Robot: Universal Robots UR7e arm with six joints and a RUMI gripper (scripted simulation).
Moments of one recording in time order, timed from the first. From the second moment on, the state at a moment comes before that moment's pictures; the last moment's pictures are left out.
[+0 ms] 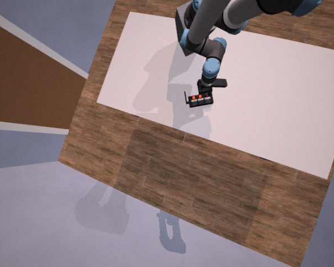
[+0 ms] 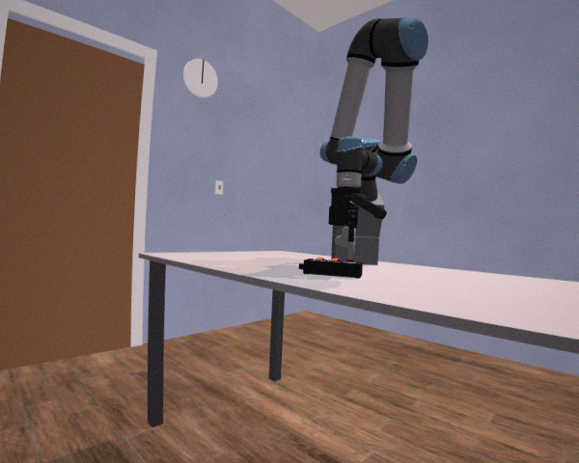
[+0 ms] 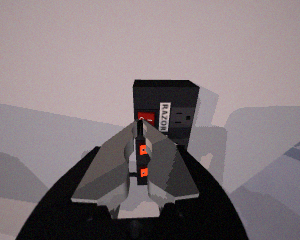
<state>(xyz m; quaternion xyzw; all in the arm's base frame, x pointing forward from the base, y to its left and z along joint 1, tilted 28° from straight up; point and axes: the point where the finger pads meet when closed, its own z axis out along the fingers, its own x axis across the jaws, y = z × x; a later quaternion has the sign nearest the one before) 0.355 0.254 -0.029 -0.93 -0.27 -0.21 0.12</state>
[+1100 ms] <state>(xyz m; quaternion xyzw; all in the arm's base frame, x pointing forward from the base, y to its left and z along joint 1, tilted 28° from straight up) 0.343 0.242 0.002 -0.93 -0.26 -0.21 0.12</state>
